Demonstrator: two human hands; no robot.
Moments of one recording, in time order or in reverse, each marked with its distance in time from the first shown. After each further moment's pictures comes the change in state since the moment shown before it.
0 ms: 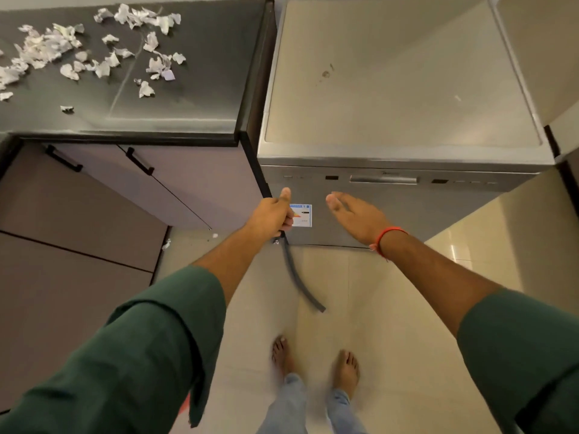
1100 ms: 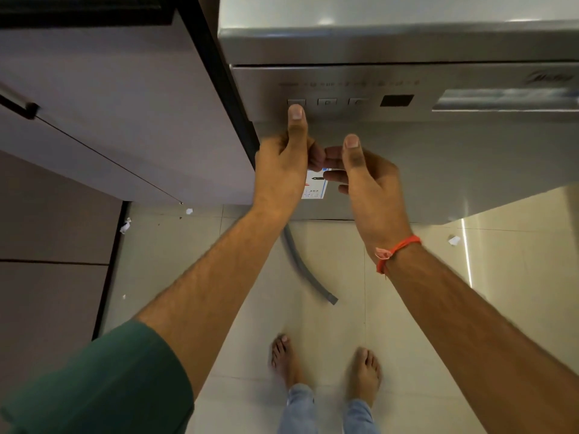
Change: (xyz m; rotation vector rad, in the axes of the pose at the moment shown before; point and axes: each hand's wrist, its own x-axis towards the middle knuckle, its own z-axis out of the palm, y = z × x) left_hand 0.175 -0.072 0.054 -0.316 0.177 0.405; right_hand 0.132 0.029 0.140 0.824 0.429 -0.001
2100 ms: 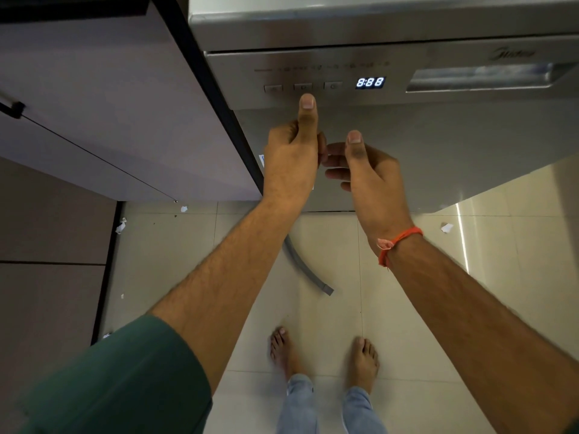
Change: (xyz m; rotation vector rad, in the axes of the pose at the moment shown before) left_hand -0.022 0.009 0.030 0.033 -0.022 0.028; right_hand -0.013 0.001 -0.025 0.000 0.025 0.021
